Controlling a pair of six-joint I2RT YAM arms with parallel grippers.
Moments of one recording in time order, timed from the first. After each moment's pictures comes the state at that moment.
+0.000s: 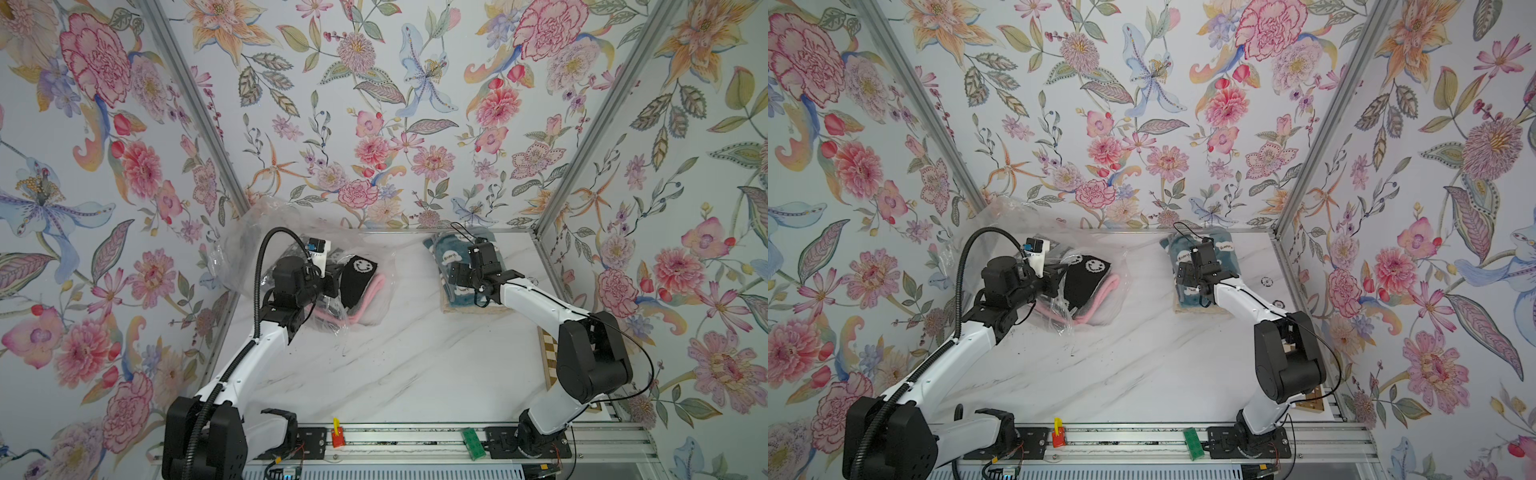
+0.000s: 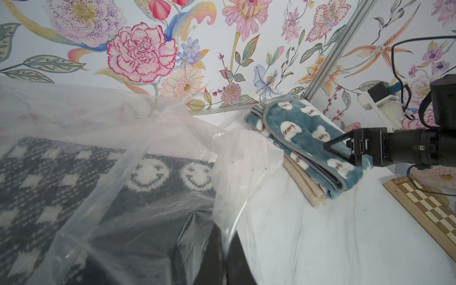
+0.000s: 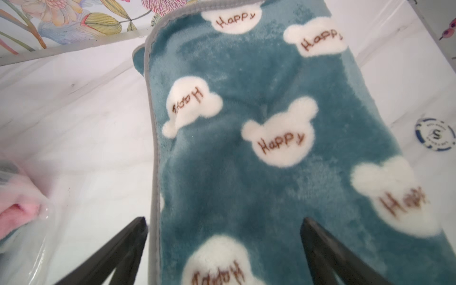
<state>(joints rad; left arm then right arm) -0.19 1.21 0.83 0.05 0.37 -0.11 0.35 1.66 1.11 -0.28 0.22 0.39</state>
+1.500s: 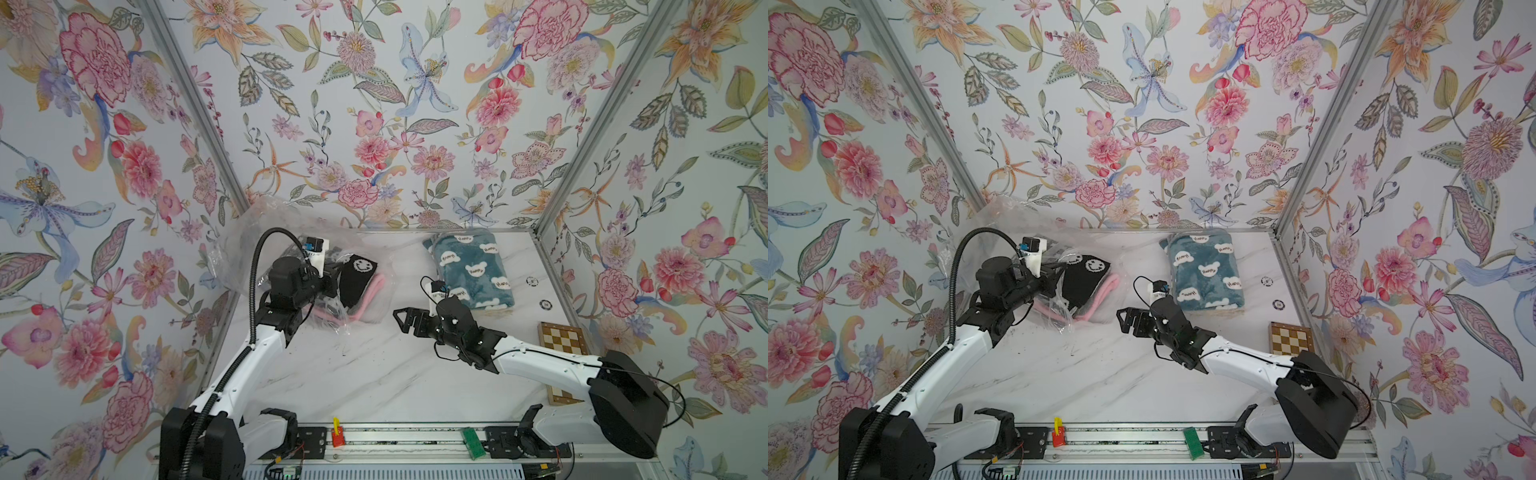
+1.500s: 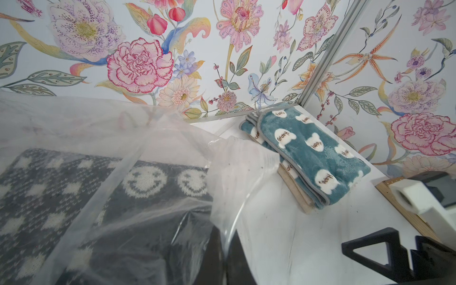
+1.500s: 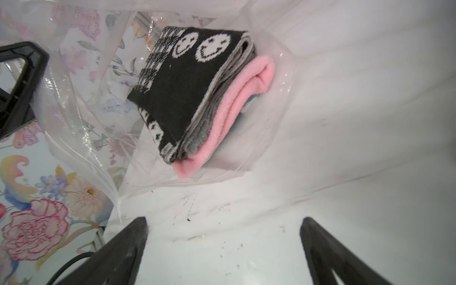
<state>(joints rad) -0.19 1.16 0.83 0.04 0.39 -0.11 0.85 1.45 0.75 0.25 -0.02 0.83</state>
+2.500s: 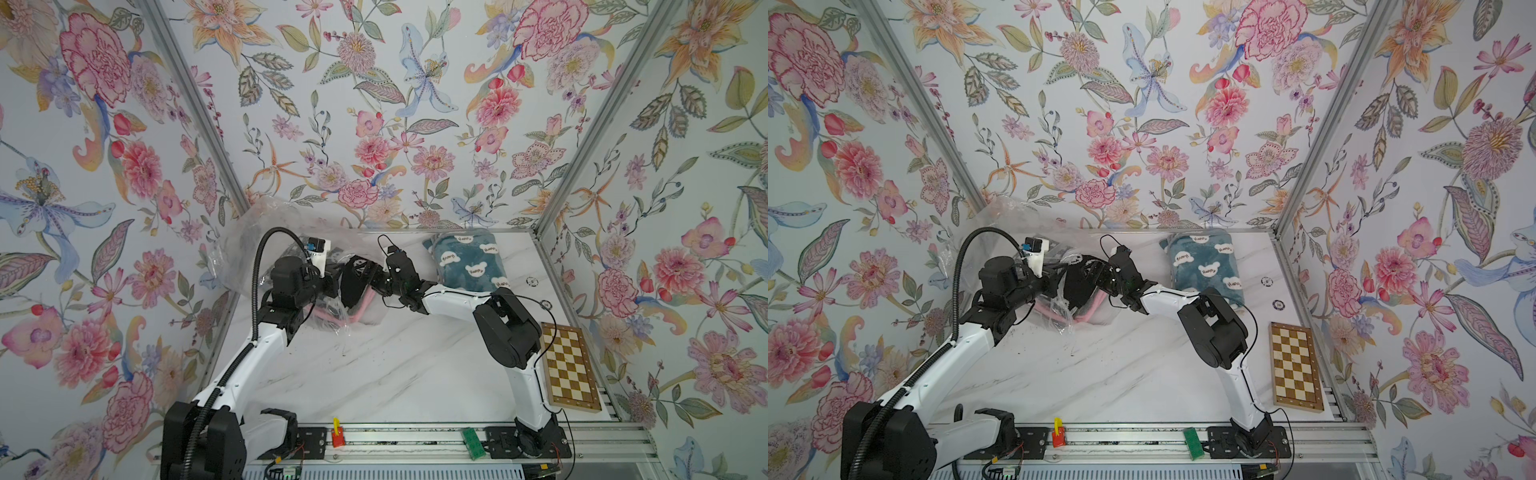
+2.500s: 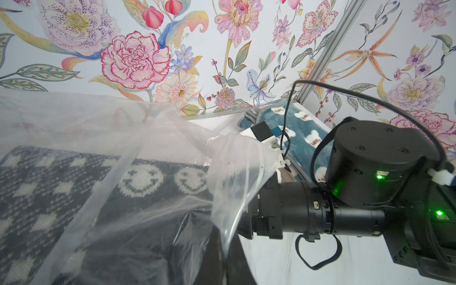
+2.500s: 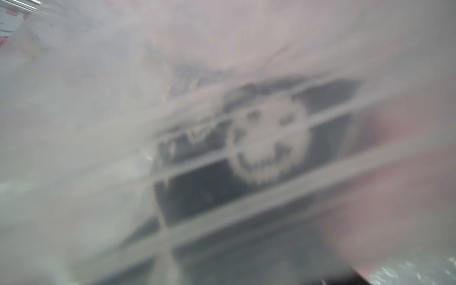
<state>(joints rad) -0.19 1.19 0.83 0.05 0.39 -0.11 0.77 2.16 1.50 0.27 -0.18 1.07</state>
